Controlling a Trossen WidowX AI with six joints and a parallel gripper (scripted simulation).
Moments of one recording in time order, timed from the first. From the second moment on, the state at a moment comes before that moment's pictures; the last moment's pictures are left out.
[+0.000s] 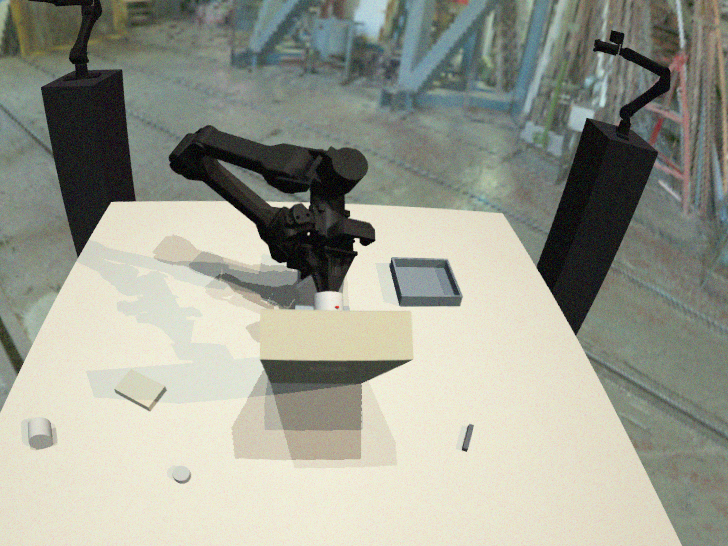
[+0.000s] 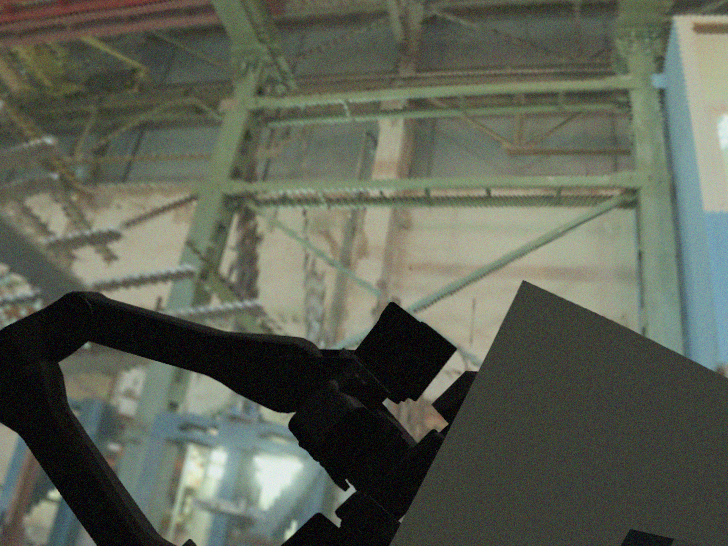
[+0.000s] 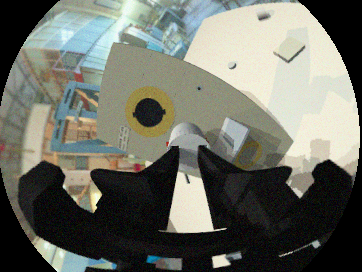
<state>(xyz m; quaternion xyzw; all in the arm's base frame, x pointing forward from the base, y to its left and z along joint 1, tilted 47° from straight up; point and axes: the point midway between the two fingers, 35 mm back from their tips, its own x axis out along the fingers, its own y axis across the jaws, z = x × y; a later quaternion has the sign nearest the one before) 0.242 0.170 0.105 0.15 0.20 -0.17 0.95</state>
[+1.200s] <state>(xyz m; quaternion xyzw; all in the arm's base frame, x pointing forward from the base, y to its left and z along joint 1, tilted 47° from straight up) 0.263 0.239 0.172 0.16 0.20 -0.17 0.95</state>
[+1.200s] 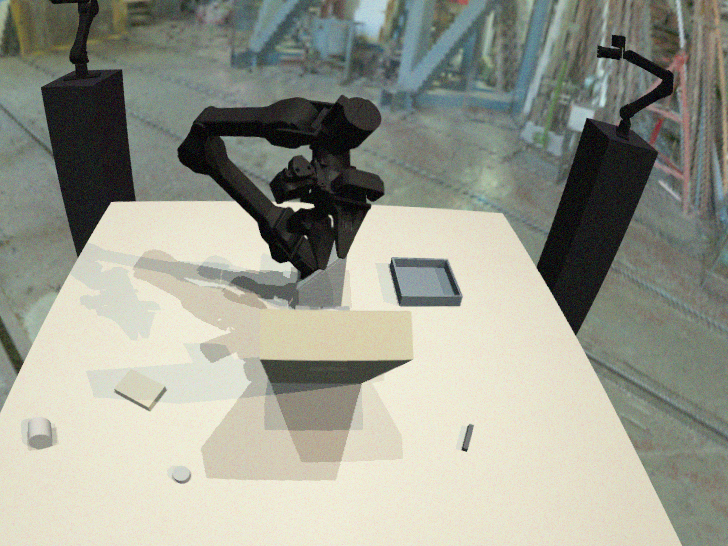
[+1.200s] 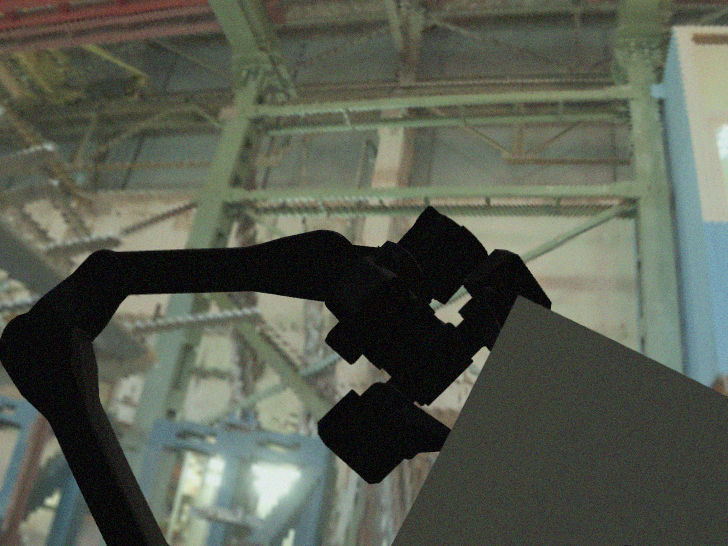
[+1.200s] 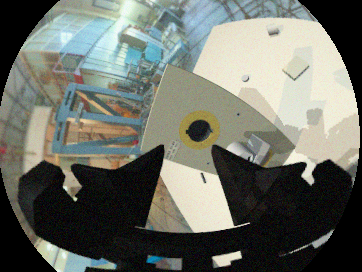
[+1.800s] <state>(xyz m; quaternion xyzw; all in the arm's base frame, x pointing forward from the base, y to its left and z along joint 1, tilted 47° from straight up) 0.234 0.184 0.115 -0.34 0.42 -0.13 0.83</state>
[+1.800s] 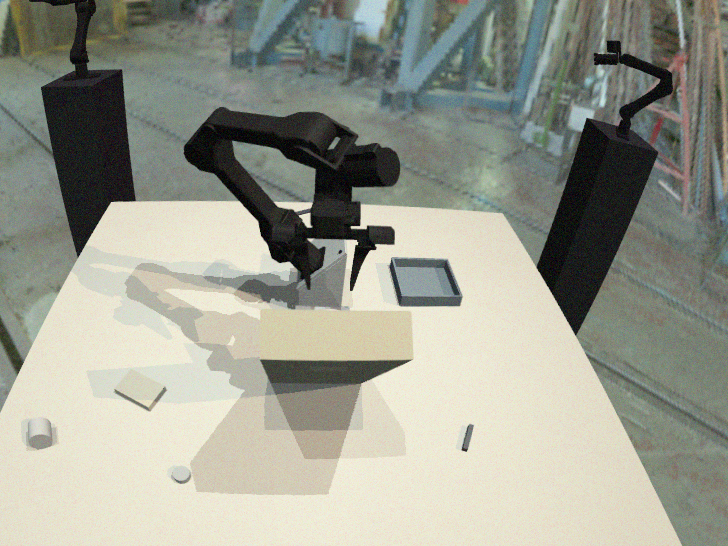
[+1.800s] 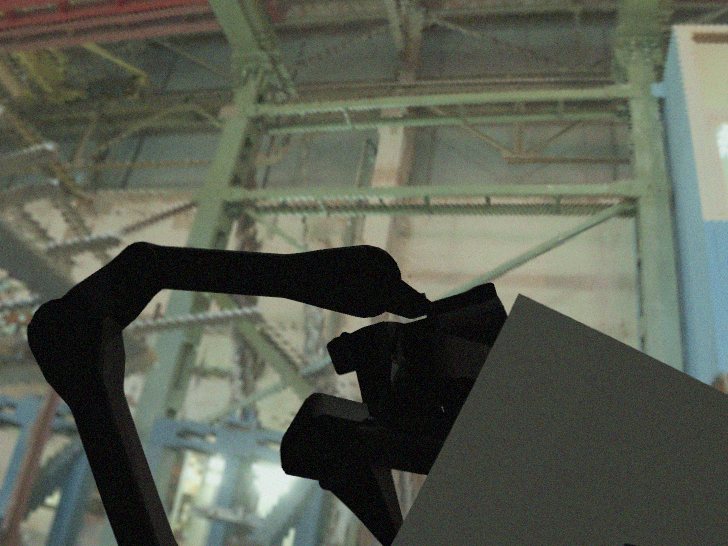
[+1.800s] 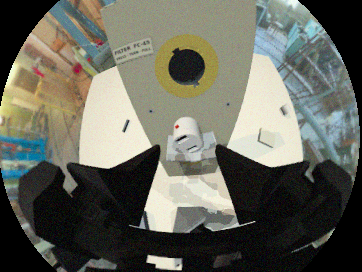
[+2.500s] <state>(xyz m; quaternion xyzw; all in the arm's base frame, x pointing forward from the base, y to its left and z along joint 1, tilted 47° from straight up) 0.246 0.164 0.090 -0.38 0.44 -0.12 0.80</state>
